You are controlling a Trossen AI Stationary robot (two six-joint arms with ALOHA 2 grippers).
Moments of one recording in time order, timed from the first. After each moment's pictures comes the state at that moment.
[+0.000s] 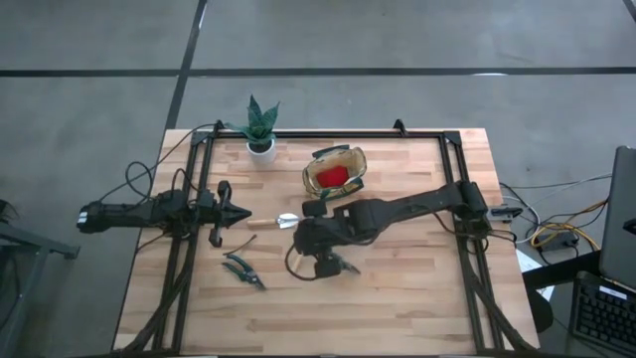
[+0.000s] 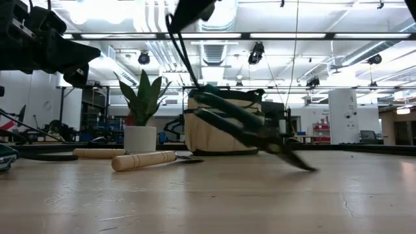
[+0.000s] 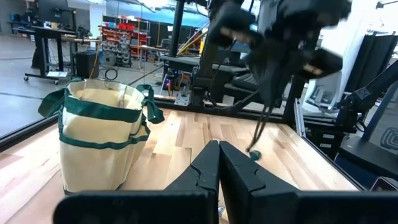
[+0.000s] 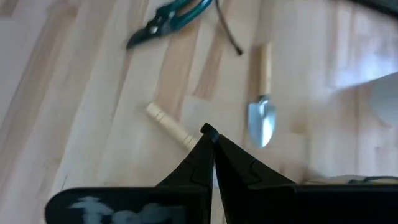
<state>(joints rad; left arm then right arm) -0.02 0.03 0.01 0.02 -0.02 -0.14 0.22 2.05 1.99 -0.92 0.17 -0.06</state>
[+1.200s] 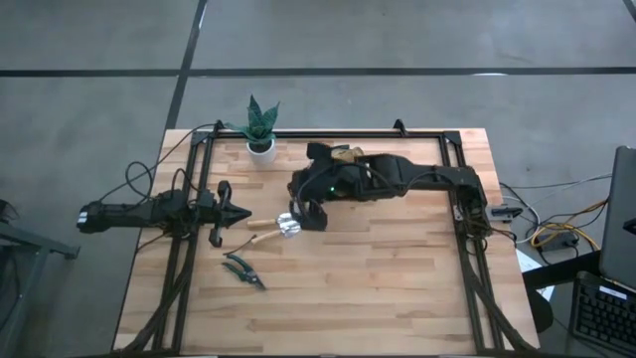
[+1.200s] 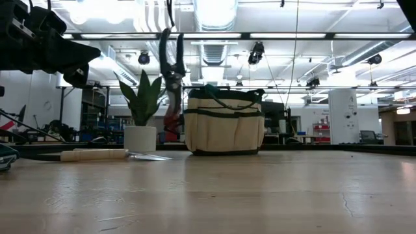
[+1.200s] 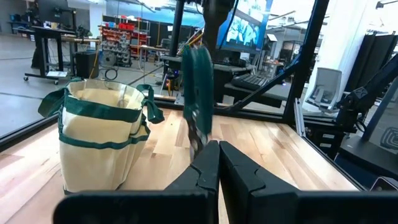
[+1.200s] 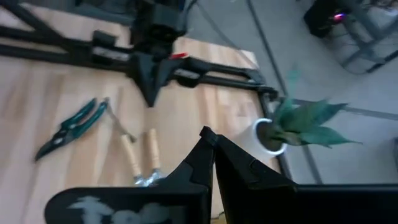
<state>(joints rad) -0.02 0.03 0.01 0.02 -0.02 -0.14 0.11 2.02 2.36 -0.95 0.35 -0.11</state>
